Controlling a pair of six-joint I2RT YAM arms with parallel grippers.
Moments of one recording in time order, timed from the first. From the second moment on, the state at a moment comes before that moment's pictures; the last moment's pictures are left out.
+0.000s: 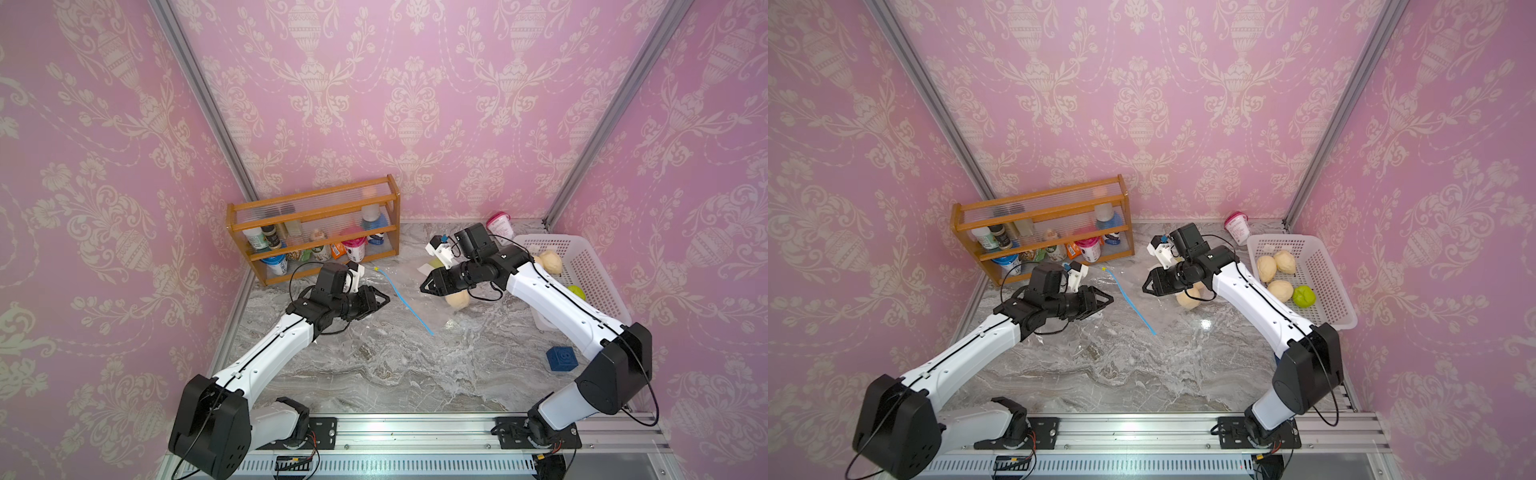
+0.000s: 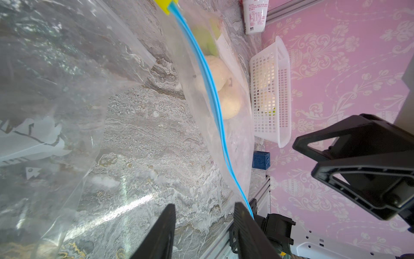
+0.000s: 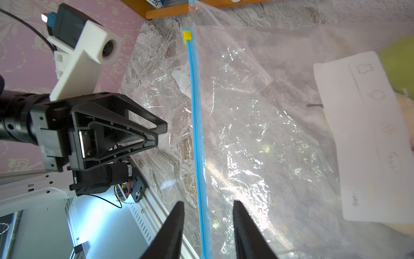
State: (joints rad) left arm -0.38 1.24 0.82 -0.27 0.56 -0.81; right arm 0.50 1.57 1.44 -0.83 -0.49 0.24
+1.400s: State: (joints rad) left arm -0.43 1.37 0.81 -0.12 0.56 -0.86; right arm 0.50 1.57 1.39 -0.81 -0.50 0.27
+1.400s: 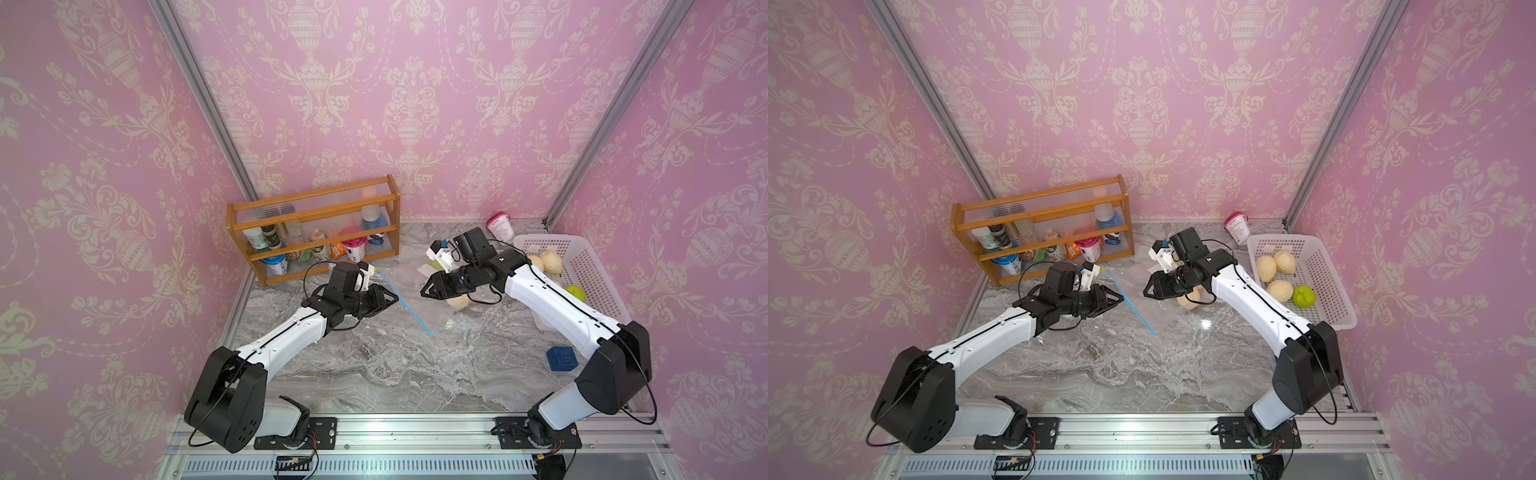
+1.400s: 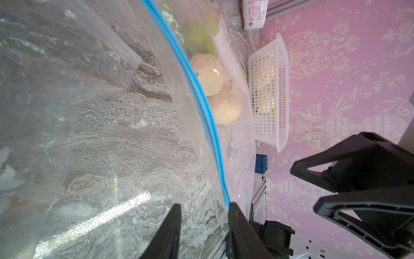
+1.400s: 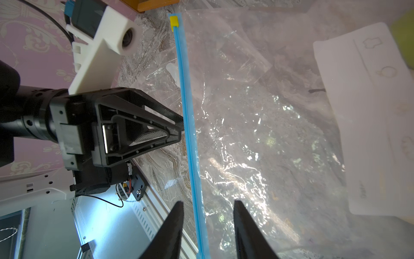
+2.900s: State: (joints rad) left arm -0.48 1.29 0.84 -0.26 0.51 -0.83; right arm 0.53 1.54 1.38 -0.85 -0.44 0.25
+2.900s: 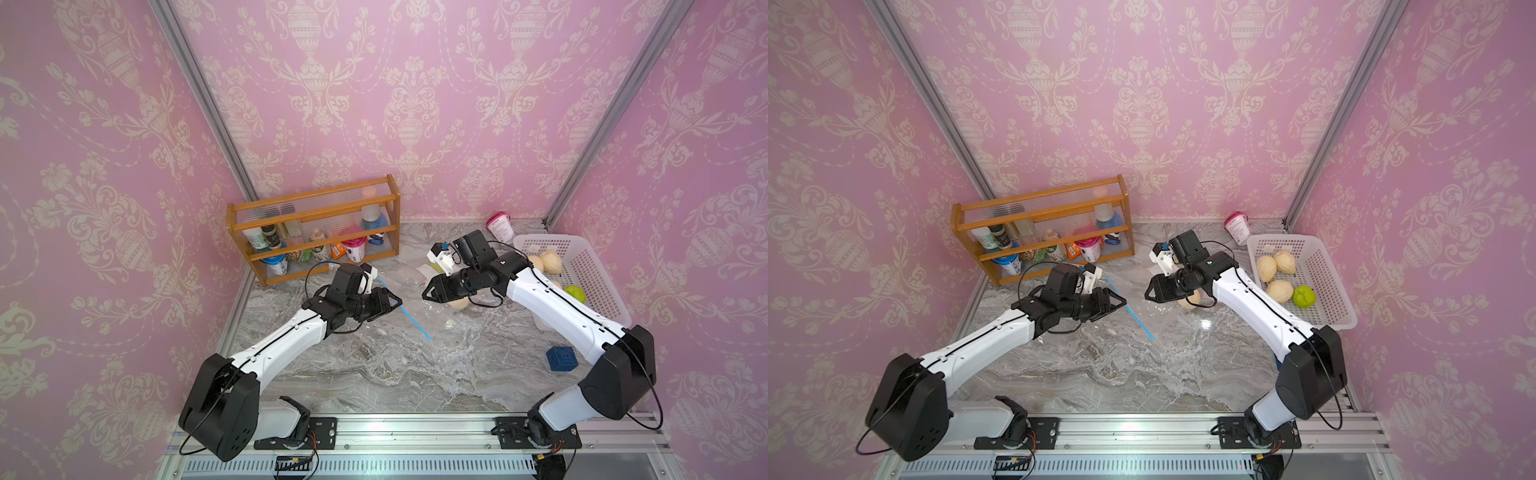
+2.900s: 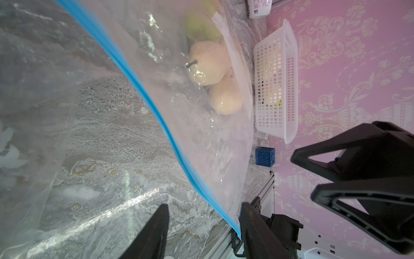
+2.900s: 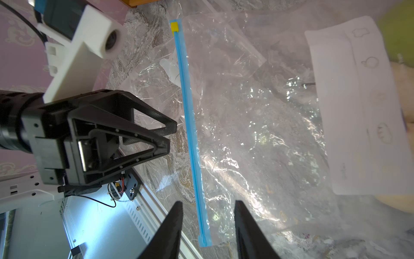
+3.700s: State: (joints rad) left arm -0.43 1.38 0.77 -0.21 0.56 -0.81; right arm 0.77 1.82 1.71 -1.00 -0.14 0.22
